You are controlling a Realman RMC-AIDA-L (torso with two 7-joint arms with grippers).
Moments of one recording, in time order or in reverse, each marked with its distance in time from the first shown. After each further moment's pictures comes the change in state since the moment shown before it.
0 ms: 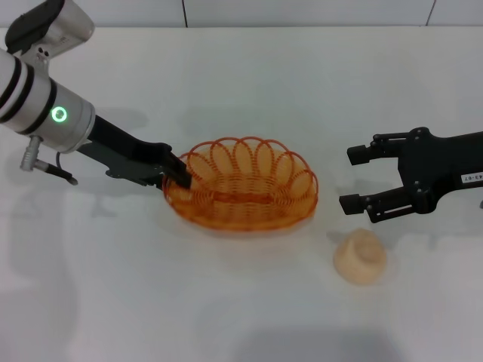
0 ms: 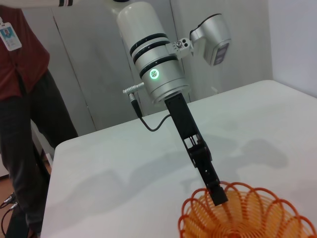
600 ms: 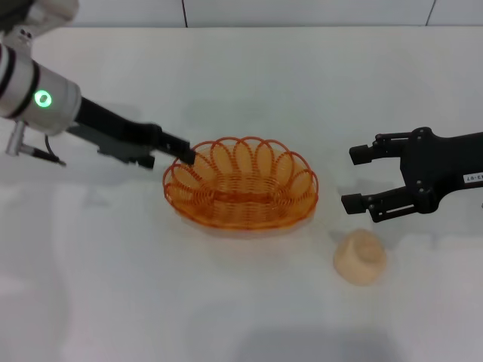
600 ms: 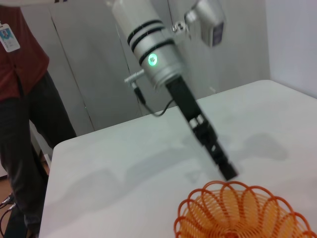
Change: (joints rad) left arm 0.029 0.014 -0.004 0.082 -0.050 0.006 0.065; right arm -0.004 -0.002 0.004 0.000 0.000 0.000 0.000
